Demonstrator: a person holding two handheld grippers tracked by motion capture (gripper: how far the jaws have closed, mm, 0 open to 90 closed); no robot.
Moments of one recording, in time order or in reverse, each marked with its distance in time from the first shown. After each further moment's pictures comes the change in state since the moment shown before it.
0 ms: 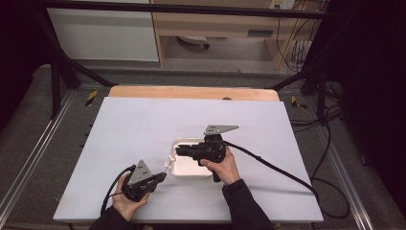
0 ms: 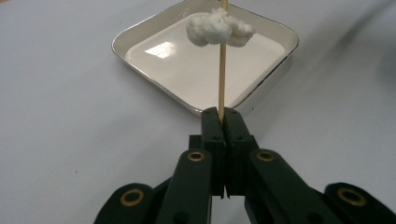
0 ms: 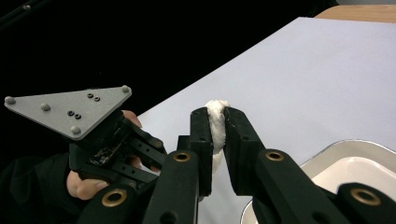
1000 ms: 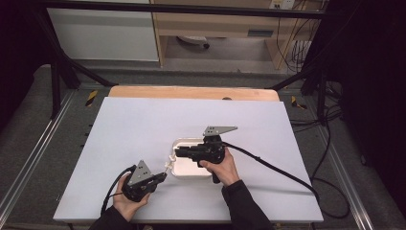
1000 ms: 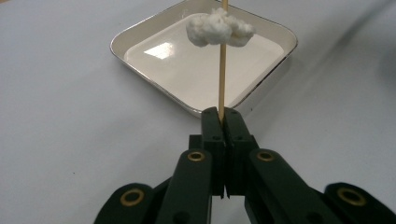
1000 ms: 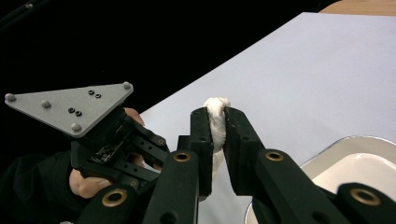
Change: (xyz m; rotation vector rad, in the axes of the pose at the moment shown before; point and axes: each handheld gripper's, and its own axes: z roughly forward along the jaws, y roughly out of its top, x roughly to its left) left arm 0.000 0.000 0.001 -0.004 -0.002 -0.001; right arm 0.000 -0.003 0.002 0.008 0.009 0.005
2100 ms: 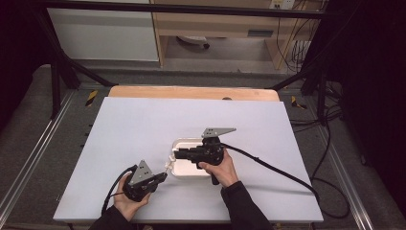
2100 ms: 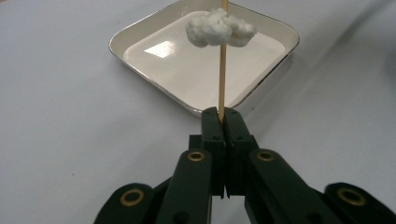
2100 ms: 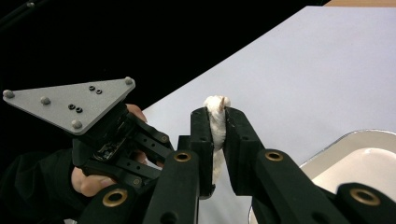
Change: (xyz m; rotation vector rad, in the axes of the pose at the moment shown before) left arm 0.000 0.000 0.002 0.006 0.002 0.008; right arm 0.000 -0.005 0.004 0.010 0.008 0.012
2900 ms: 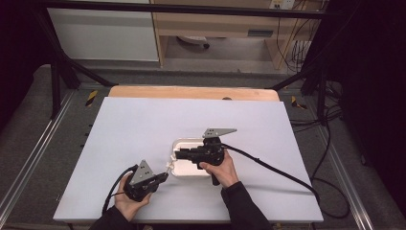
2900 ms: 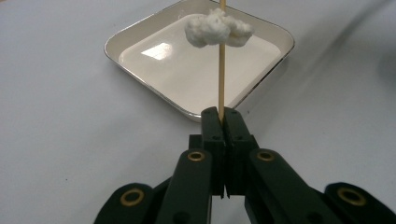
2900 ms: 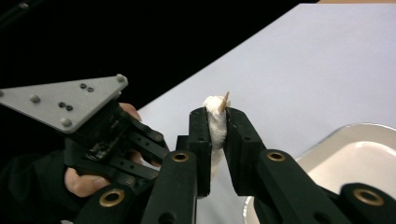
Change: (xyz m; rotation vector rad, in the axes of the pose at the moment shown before) left arm 0.000 0.001 0.001 -0.008 -0.014 -0.009; right arm -0.003 -0.003 -0.001 -0.003 -0.011 0.014
